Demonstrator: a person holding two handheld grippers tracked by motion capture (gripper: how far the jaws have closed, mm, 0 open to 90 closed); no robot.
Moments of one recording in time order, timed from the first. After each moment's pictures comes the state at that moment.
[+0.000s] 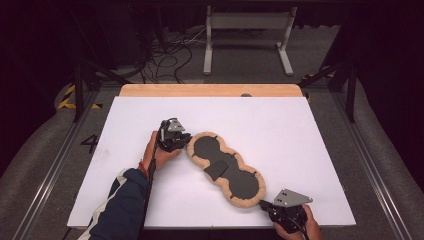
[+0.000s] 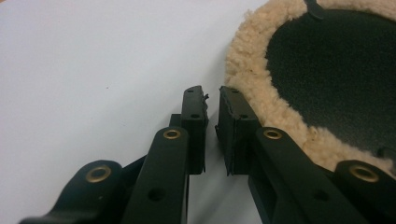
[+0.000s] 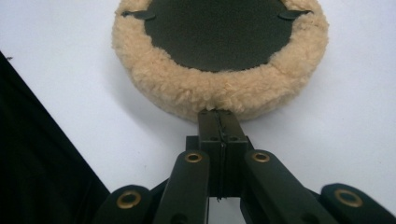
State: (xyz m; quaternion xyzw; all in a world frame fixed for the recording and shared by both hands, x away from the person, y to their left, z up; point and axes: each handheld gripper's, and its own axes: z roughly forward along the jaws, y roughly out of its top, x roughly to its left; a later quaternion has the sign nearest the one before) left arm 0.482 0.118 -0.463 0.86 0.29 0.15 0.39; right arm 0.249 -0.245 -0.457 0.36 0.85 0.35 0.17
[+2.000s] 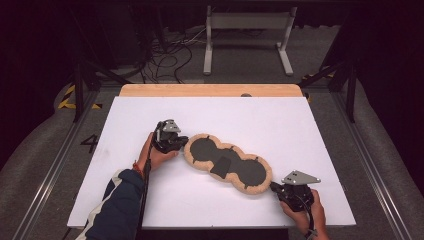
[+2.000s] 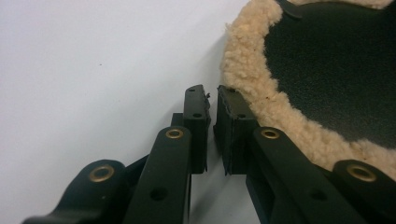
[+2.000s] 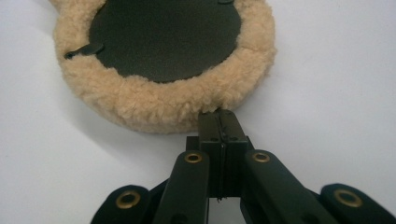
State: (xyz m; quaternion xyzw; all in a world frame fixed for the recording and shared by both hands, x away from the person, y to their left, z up) left arm 0.480 0.133 -0.465 0.87 0.28 0.11 0.39; right arm 0.293 -0.273 -0.456 0.43 0.81 0.34 0.20
